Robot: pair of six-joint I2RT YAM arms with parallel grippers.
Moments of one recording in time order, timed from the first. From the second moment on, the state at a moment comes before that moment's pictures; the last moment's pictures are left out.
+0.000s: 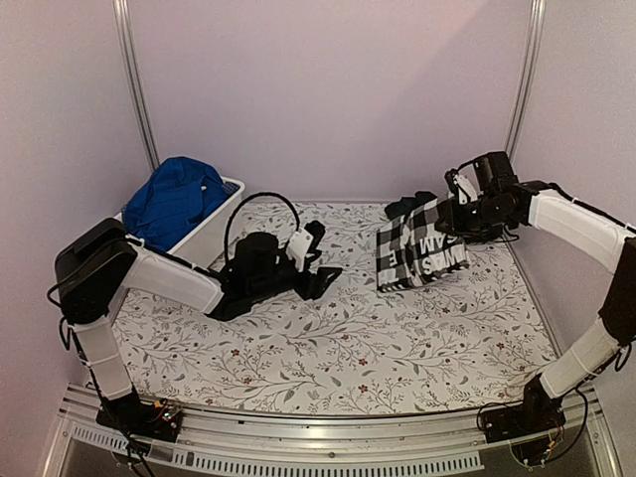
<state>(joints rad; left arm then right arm) -0.85 1.84 0.89 0.70 0.02 0.01 0.30 1.53 1.24 -0.51 -0.27 0.24</state>
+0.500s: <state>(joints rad) -0.74 1.74 0.76 0.78 0.02 -0.05 0.41 1.52 1.41 -0.94 0.62 0.03</state>
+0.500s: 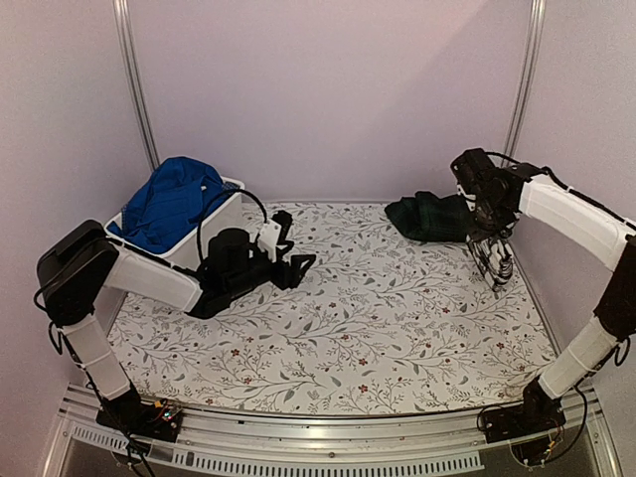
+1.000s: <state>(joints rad) -0.62 1.63 0.71 0.72 -0.03 -0.18 0.94 2.24 1.85 -1.09 0.47 0.11</state>
